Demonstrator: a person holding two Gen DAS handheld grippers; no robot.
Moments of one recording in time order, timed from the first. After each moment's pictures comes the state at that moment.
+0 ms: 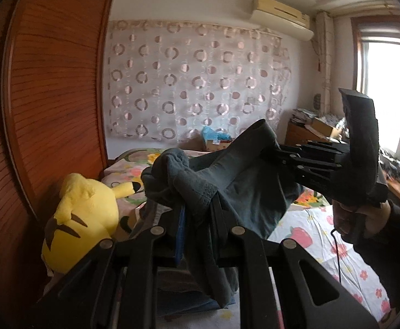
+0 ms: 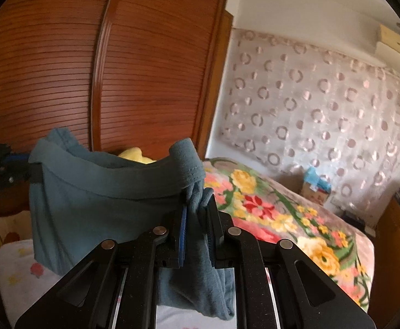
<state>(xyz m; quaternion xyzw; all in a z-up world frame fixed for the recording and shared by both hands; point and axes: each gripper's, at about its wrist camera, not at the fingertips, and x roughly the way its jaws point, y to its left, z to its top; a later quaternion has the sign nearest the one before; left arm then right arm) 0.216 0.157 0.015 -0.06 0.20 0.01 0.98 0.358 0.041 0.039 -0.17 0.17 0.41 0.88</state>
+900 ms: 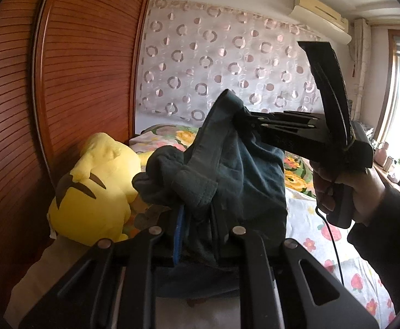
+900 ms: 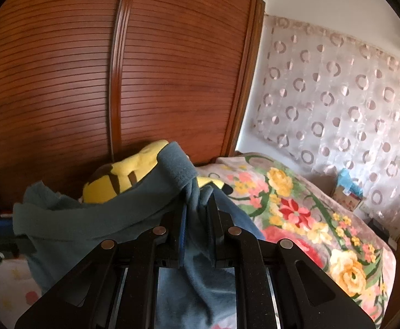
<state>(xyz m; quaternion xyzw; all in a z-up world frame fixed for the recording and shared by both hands) 0.214 0.185 -0.043 -0.11 0.24 0.09 0.96 0.392 0.154 0.001 -0.19 0.20 0.47 0.84</state>
